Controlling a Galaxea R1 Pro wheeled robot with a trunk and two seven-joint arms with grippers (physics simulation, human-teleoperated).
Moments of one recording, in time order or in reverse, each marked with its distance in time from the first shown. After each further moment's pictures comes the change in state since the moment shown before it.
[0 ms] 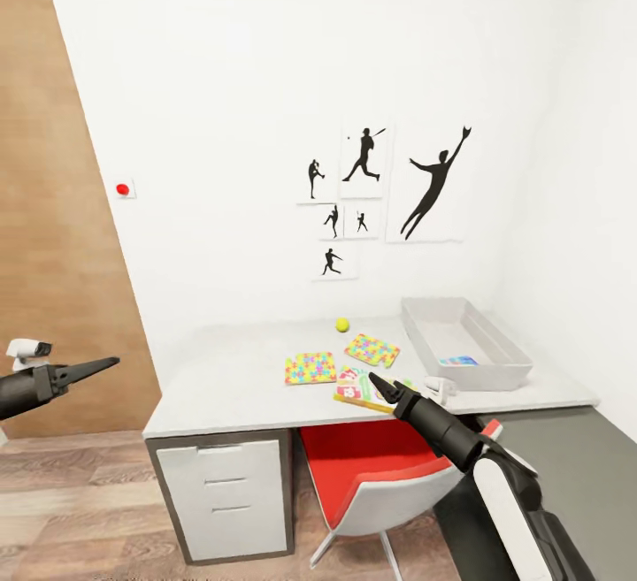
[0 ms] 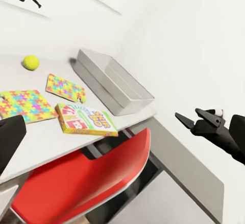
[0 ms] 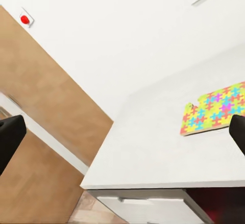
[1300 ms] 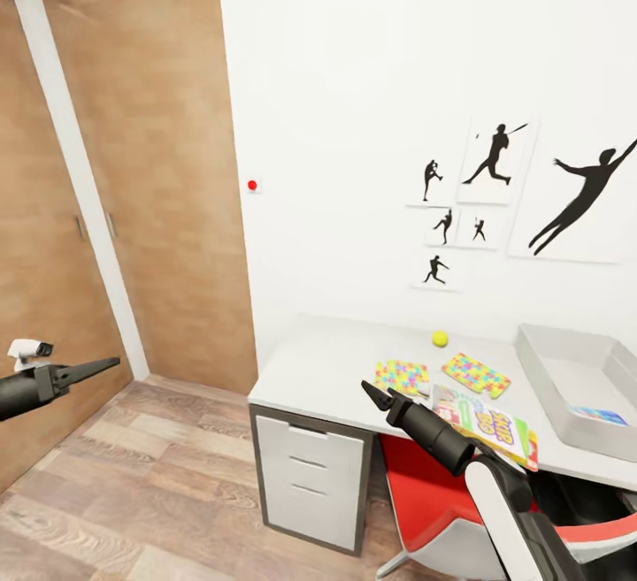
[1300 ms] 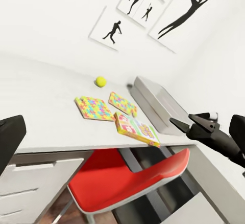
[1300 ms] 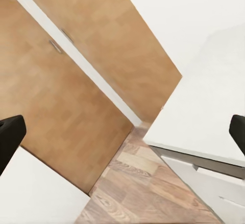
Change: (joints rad) left arm 0.001 -0.003 -0.002 0.001 -0.001 0.001 0.000; right arm -0.001 0.001 0.038 0.029 0.022 -0.001 -0.016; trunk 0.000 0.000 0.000
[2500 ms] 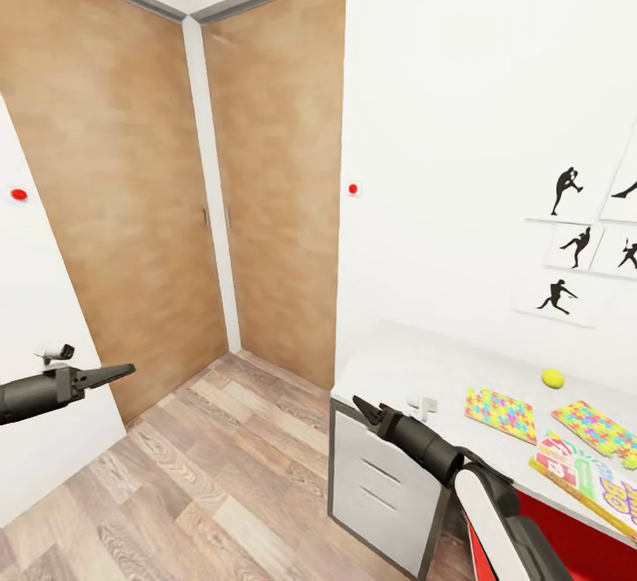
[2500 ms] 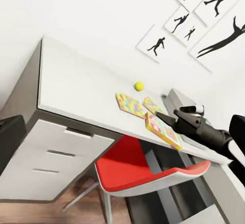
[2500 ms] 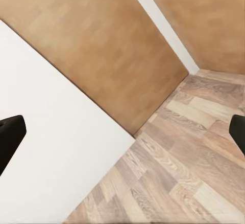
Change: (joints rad) left arm -0.002 0.003 -0.086 -0.002 -0.020 0.065 0.000; right arm -0.001 0.002 0.041 0.077 0.003 0.000 0.000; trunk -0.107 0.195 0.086
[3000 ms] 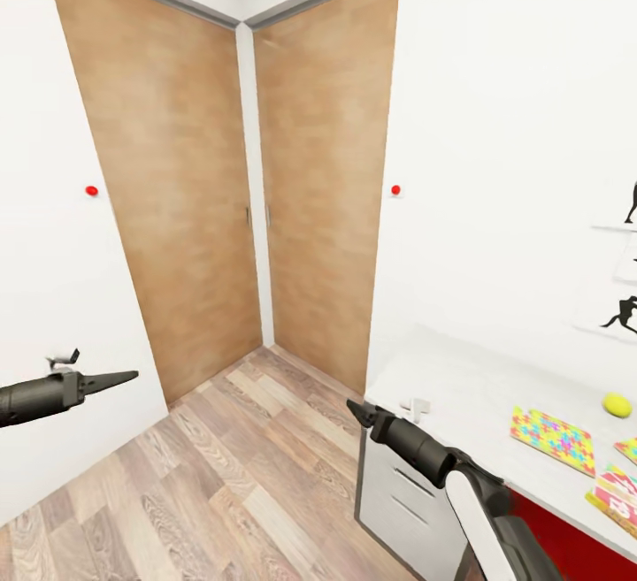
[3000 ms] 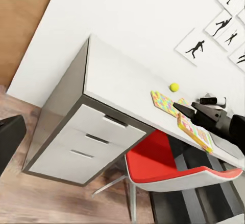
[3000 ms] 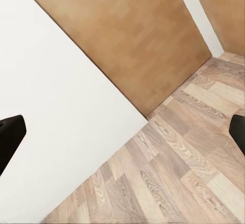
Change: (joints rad) left arm -0.004 -0.001 -0.003 0.003 -0.097 -0.003 0.006; right arm -0.002 0.034 0.002 0.009 0.076 0.002 -0.008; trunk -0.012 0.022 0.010
